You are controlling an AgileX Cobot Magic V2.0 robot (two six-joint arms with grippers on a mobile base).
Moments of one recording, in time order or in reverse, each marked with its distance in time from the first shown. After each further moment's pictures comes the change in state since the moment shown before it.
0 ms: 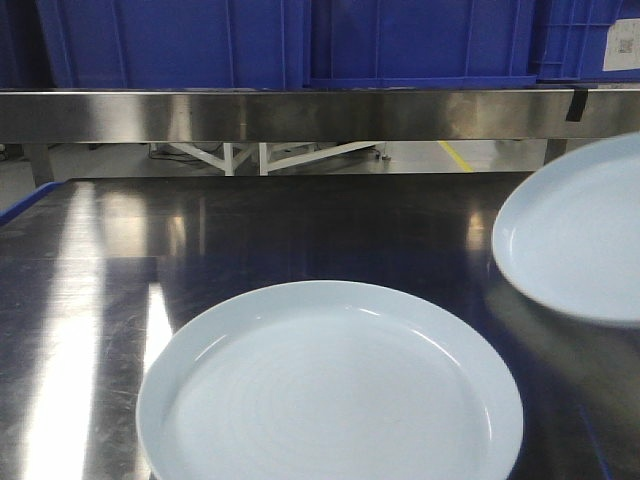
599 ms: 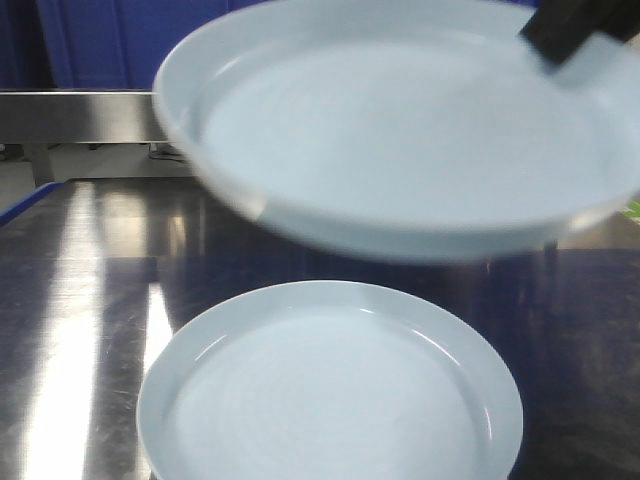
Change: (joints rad) left arm 0.000 0.000 0.000 0.000 0.002 0.000; right arm 0.338 -0.107 -0.065 0.482 0.168 -0.260
